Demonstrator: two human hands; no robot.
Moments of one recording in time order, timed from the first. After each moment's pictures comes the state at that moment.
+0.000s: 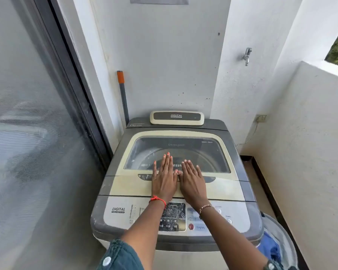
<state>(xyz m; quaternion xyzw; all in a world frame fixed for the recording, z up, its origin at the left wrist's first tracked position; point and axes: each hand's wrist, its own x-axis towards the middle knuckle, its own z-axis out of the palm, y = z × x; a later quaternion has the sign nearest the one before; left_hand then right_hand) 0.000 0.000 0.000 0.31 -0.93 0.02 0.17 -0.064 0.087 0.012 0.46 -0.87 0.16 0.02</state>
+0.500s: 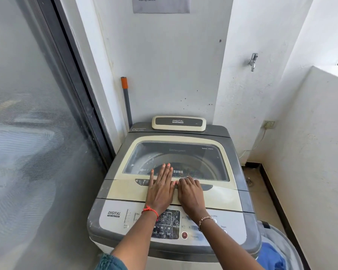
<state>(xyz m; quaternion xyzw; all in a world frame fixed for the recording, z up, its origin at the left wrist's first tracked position) 0.013 0.009 0.001 0.31 -0.94 -0.01 0.12 -0.074 0.097 0.001 0.48 -0.83 0.21 0.16</state>
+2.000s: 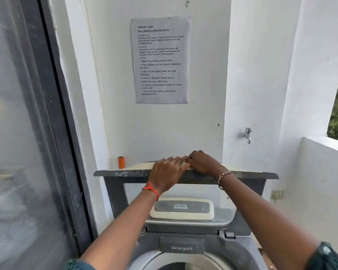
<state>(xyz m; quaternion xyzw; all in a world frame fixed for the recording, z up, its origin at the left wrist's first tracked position) -0.145 -0.156 0.255 0.09 -0.89 0.22 0.39 -0.259 -0.062 0.297 0.50 -0.84 0.21 -0.02</state>
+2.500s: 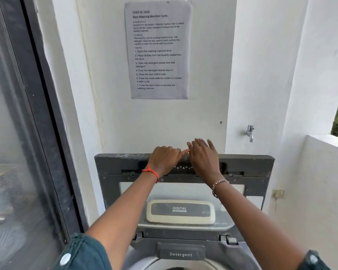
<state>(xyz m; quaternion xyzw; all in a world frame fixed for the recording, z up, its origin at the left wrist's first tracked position) -0.184 -0.187 0.285 0.14 -0.93 0.14 0.32 -0.277 -0.087 0.273 0.43 -0.83 0.20 0.30</state>
